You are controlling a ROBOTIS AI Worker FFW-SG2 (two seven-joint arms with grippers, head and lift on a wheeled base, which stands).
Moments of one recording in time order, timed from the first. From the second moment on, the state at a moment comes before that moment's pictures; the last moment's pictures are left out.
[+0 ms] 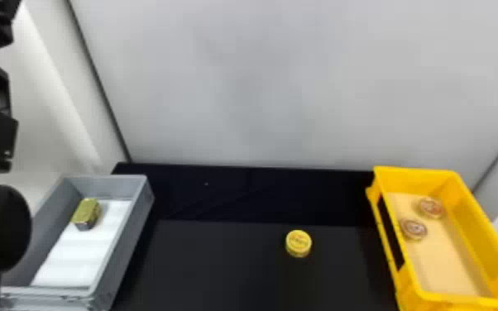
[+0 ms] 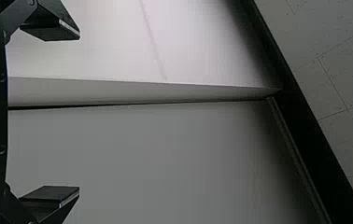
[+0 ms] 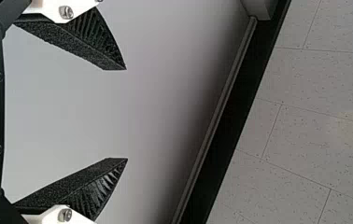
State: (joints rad) left arm -0.15 0.22 0.15 -2.30 -0.05 0.20 0.25; right arm -0.71 -0.45 0.23 -2.21 0.00 0.35 -0.32
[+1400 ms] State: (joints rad) left arm -0.15 0.20 0.14 -2.29 -0.04 0.20 0.25; right arm -0.71 -0.22 0.04 -2.19 -0.22 1.29 -0.11
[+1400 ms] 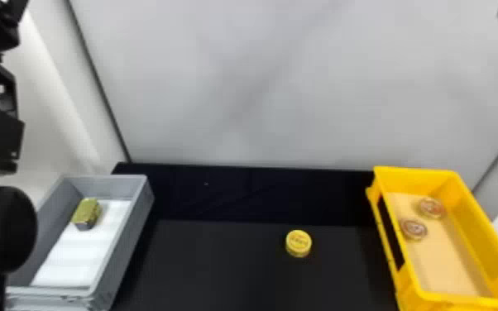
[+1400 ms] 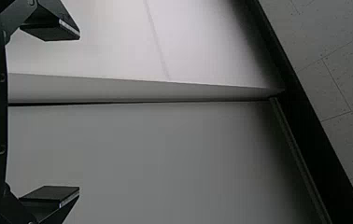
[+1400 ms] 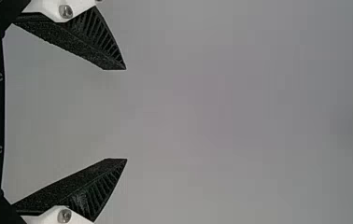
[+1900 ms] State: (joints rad) left arm -0.14 0.18 0.12 -2.28 -0.04 0.20 0.25; right arm -0.56 -0.25 0.05 -1.98 -0.22 1.41 0.20
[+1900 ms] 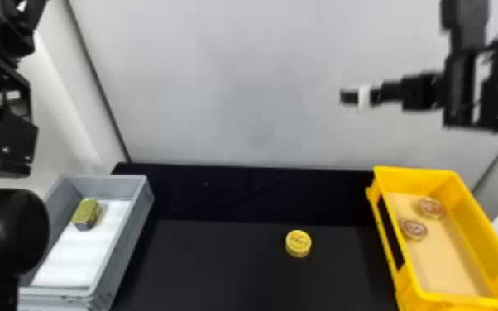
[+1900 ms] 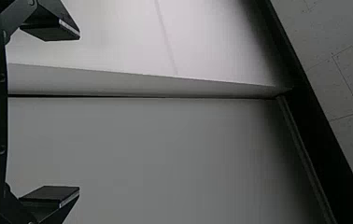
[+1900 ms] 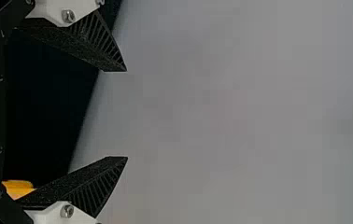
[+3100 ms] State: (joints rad) left arm -0.16 0.18 0.11 -2.25 -0.04 0.18 0.24; right arm -0.43 -0.19 0.19 -1.19 -0.06 0.96 0.56
